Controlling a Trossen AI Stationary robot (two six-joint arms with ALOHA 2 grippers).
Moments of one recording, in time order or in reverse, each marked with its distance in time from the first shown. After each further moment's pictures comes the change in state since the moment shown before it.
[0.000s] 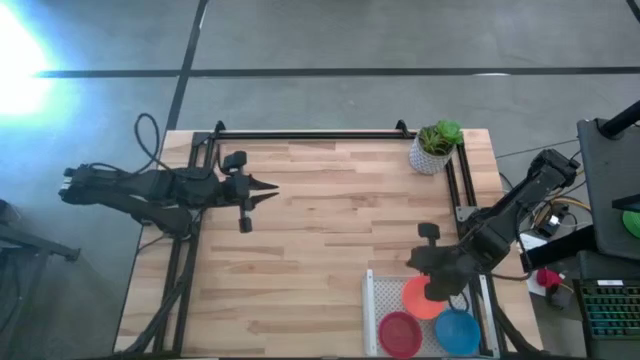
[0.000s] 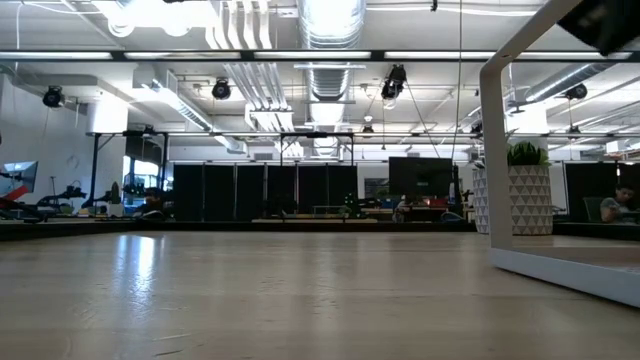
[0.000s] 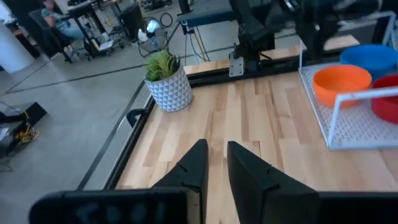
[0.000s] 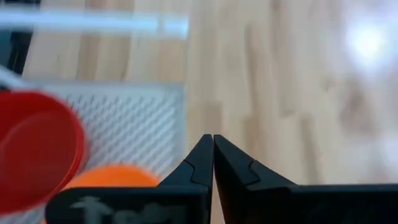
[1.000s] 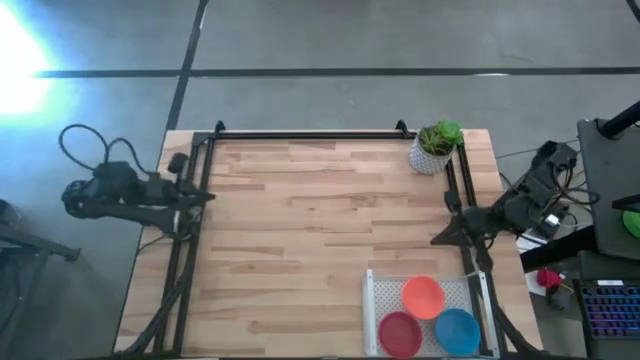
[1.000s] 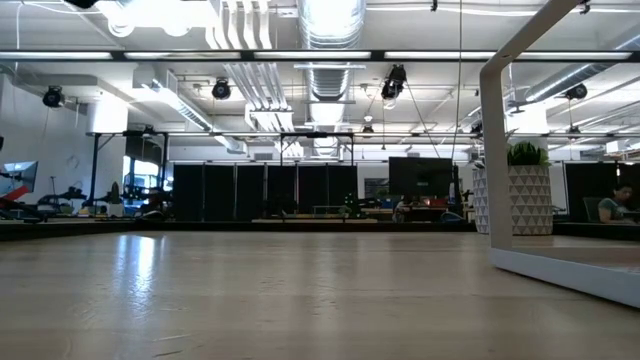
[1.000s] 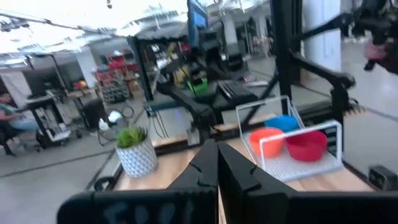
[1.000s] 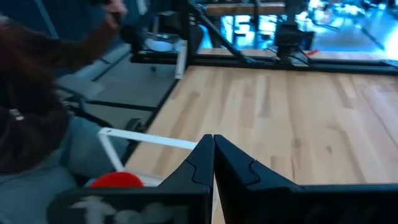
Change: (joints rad) left arm -0.019 -0.624 -0.263 -0.109 0.271 0.073; right arm -0.001 -0.635 -0.168 0.302 -0.008 -0.394
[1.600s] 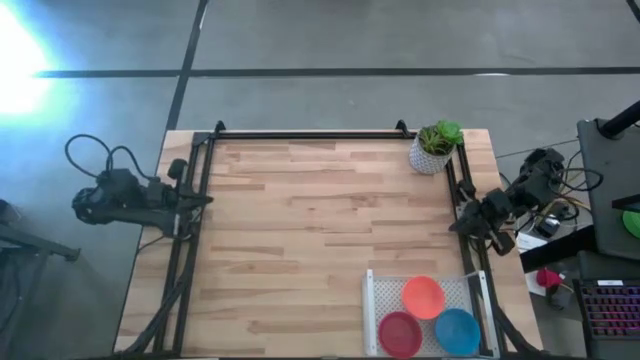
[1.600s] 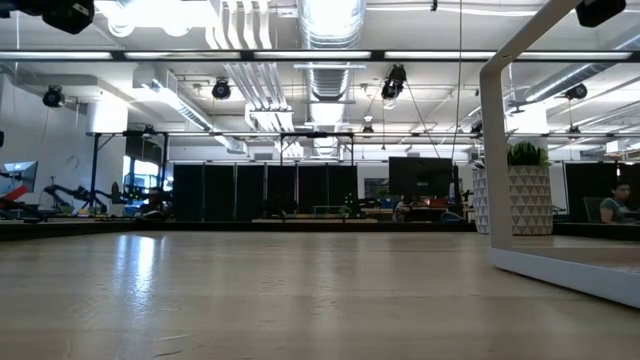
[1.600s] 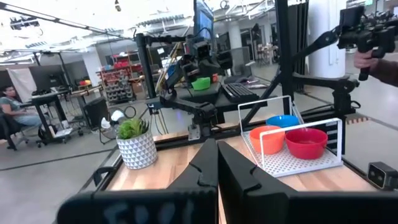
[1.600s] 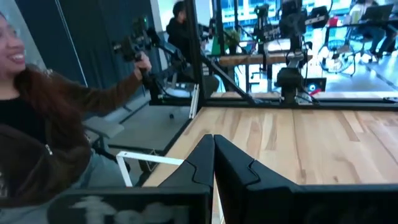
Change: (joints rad) left arm 0.000 -0.233 -0.127 -0.027 -0.019 -0.034; right arm 0.000 -0.382 -0.156 0.027 -0.051 -0.077
